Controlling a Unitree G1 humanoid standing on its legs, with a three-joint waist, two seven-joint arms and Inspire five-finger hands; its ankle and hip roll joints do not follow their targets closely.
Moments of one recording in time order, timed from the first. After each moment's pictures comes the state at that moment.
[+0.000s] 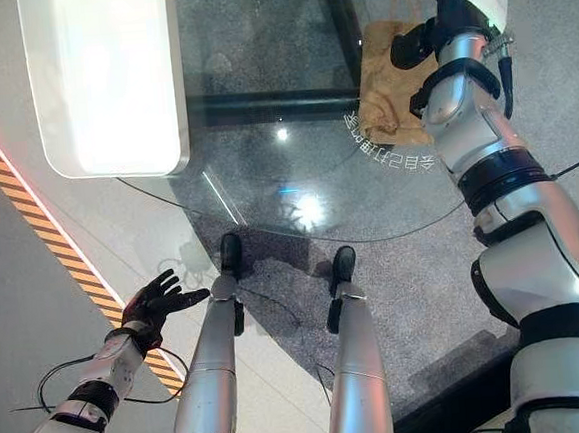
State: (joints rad) left arm -0.46 0.40 -0.27 1.06 -0.75 -0.13 -0.06; right arm -1.37 -0.78 0.72 0.89 0.03 0.16 -0.42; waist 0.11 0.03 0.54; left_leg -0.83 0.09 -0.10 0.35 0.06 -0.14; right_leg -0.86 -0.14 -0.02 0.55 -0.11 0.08
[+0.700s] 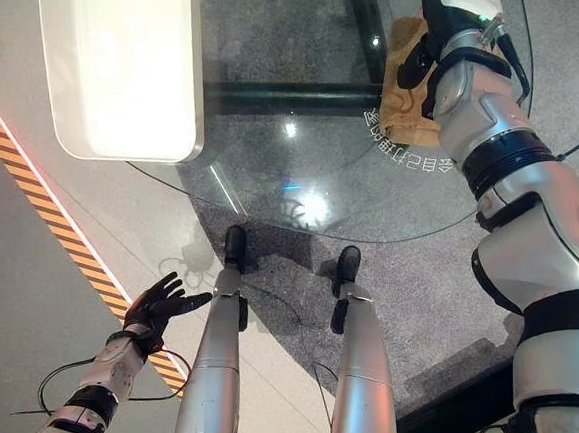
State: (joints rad) left arm -0.42 0.41 -0.28 1.02 -0.75 -0.11 -0.06; right arm -1.48 -0.77 0.86 1.05 -0.10 0.21 -0.15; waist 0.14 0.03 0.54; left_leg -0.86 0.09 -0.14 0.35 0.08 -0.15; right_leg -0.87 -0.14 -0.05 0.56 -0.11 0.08
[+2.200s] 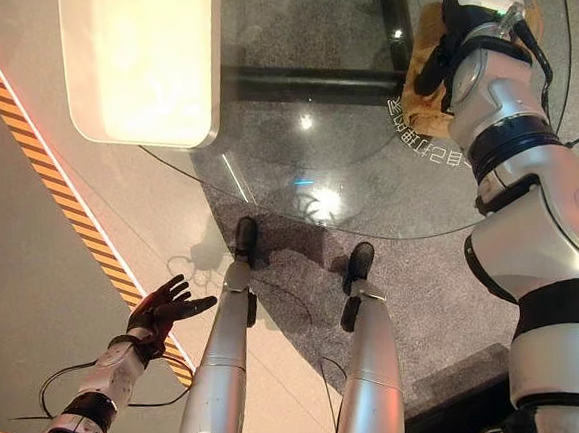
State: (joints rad) left arm -0.38 0.43 -0.31 0.95 -0.75 -0.10 -0.08; right arm -1.55 -0.74 0.89 1.20 -0.24 0.23 -0.09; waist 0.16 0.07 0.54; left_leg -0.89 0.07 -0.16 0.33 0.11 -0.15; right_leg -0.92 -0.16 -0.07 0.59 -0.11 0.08
